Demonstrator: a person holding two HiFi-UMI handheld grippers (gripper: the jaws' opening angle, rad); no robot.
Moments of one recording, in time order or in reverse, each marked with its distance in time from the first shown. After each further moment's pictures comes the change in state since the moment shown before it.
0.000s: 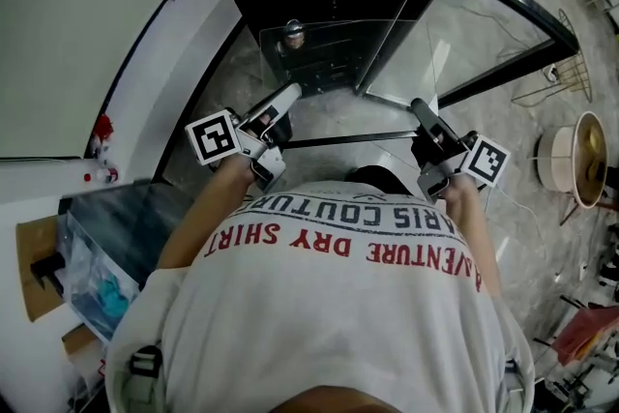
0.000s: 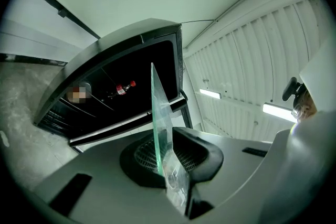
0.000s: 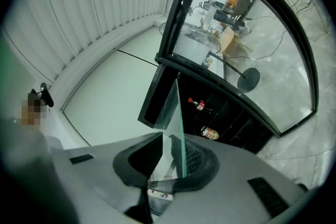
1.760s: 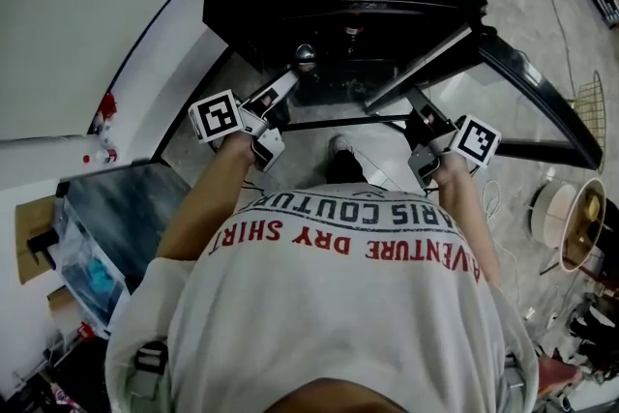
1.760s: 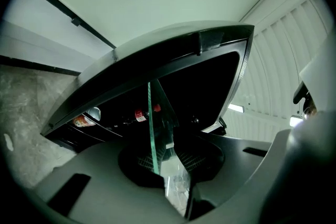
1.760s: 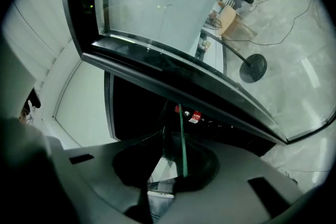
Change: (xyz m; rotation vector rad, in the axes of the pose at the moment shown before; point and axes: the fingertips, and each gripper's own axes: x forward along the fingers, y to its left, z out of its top) left arm 0.077 0.090 0.098 -0.103 -0.140 0.176; right arm 0.145 -0.093 0.093 0.051 0.176 -0.020
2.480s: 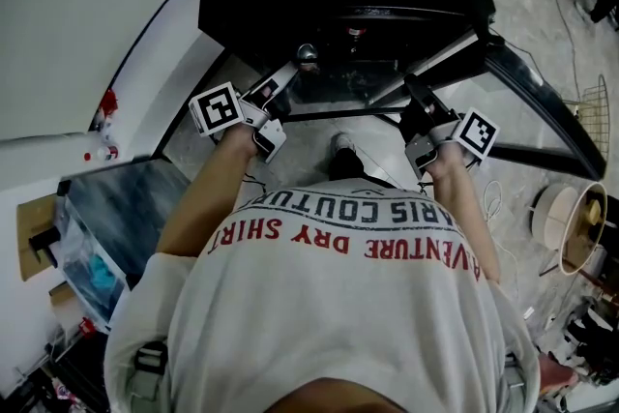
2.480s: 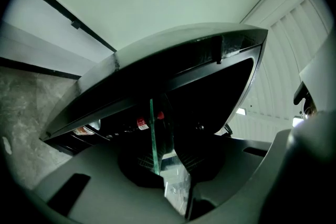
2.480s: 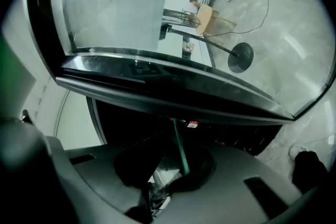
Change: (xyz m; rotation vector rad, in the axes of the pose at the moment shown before) left arm 0.013 0.011 0.020 0.010 -0.042 0.012; right arm 0.018 -0.020 0.012 0.258 -0.098 -0.018
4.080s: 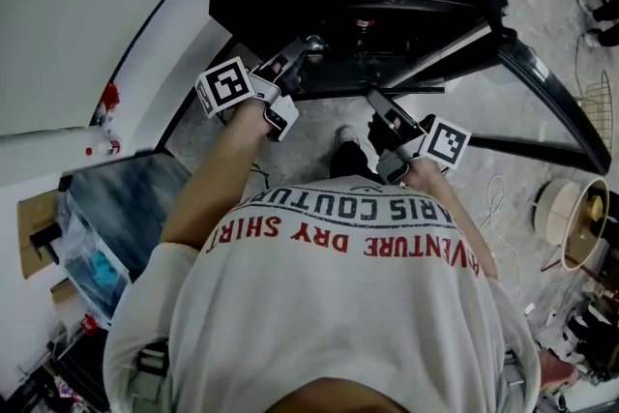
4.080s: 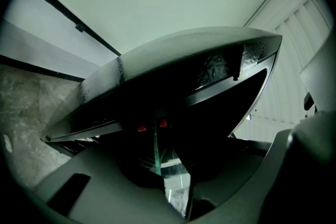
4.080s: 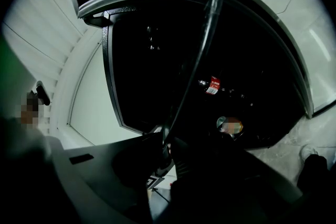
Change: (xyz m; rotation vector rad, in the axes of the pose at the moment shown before) left arm 0.012 0.002 0.024 0.001 -0.042 0.020; right arm 0.031 0.040 -0.100 -0.137 0.181 0.180
